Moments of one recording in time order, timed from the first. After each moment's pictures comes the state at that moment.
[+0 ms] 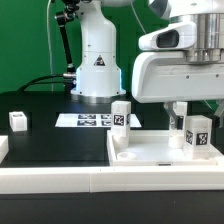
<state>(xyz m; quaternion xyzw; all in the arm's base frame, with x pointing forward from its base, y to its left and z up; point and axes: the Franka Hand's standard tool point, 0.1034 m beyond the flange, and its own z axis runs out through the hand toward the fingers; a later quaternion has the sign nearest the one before) 0.616 0.114 0.077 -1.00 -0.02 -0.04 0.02</state>
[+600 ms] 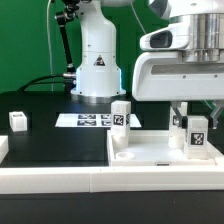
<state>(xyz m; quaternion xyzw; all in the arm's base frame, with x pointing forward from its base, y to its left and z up) 0.616 0.114 0.077 -0.99 0.13 -0.04 0.02</state>
